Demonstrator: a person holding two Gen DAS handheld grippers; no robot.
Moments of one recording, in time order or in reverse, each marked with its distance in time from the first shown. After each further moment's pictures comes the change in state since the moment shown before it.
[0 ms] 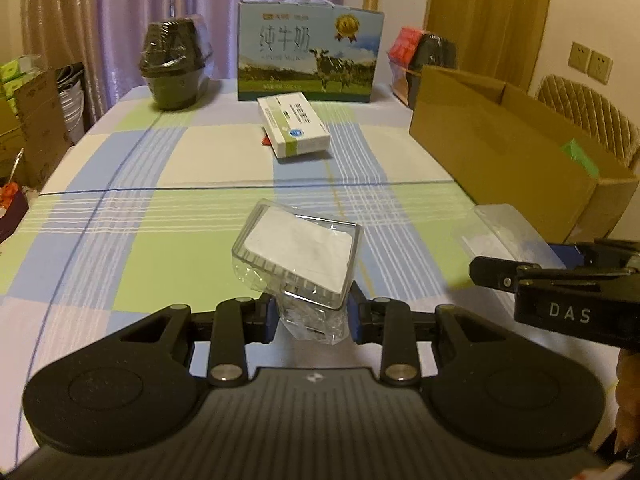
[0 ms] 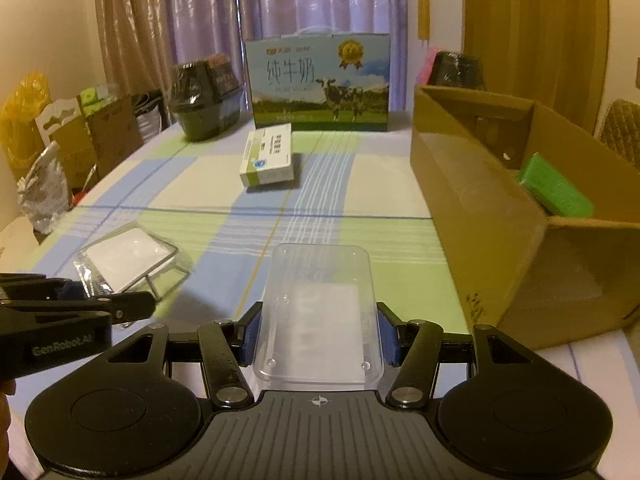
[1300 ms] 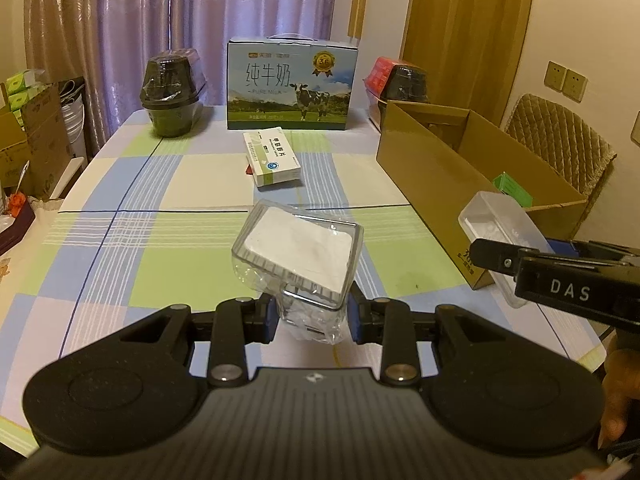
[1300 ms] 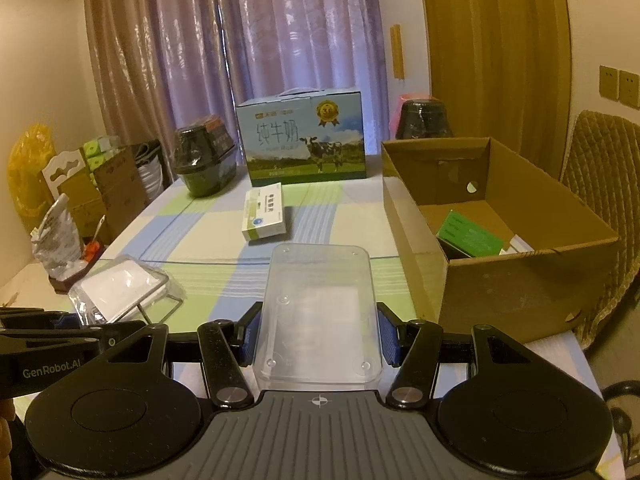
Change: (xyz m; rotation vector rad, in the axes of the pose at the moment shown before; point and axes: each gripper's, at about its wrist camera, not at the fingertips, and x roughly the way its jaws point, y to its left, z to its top) left arm -0.080 -0.034 0.015 -0.001 -0.029 -0.023; right arm -0.082 -0.016 0.012 0.069 -0.101 0.011
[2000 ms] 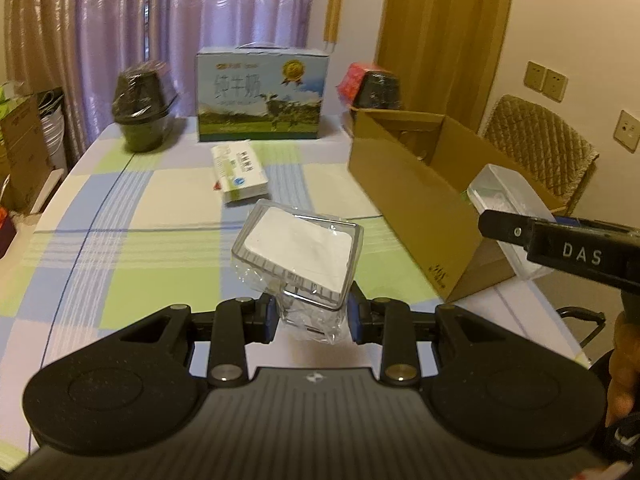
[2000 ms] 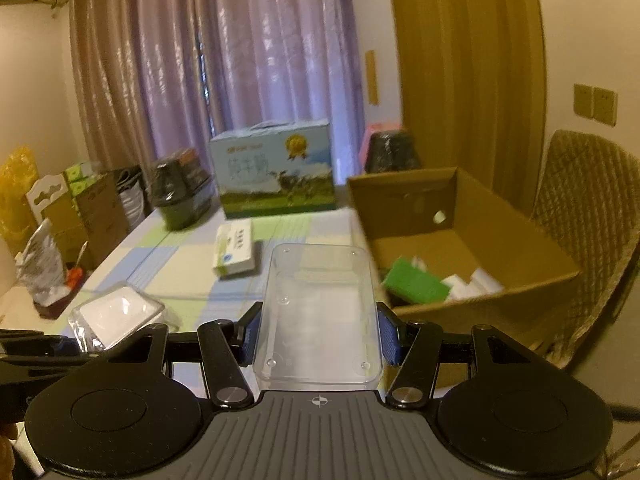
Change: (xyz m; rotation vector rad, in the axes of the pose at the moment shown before) left arm 0.005 -0.027 0.019 0.033 -0.016 -0.060; right arm -0.018 -0.035 0.030 0.013 -0.085 -0.066
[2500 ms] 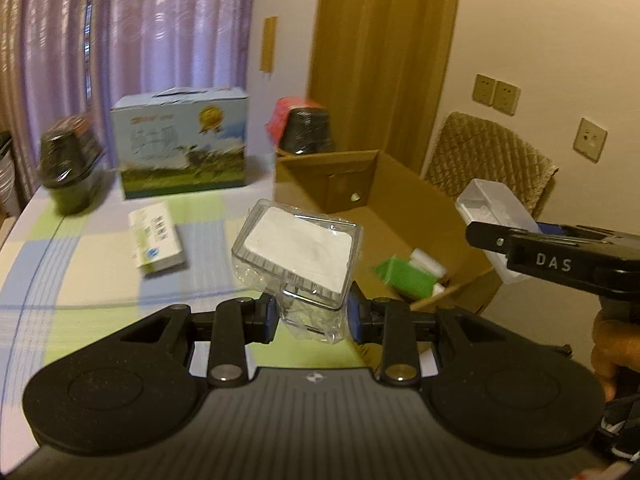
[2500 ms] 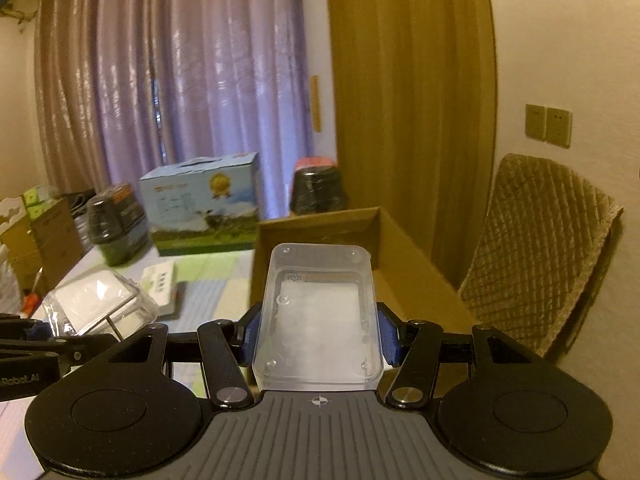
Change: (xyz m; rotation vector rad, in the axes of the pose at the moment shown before) left arm 0.038 -0.076 0.065 0.082 -0.065 -0.119; right arm 0.009 -0.090 0.044 0.024 -0.050 -0.103
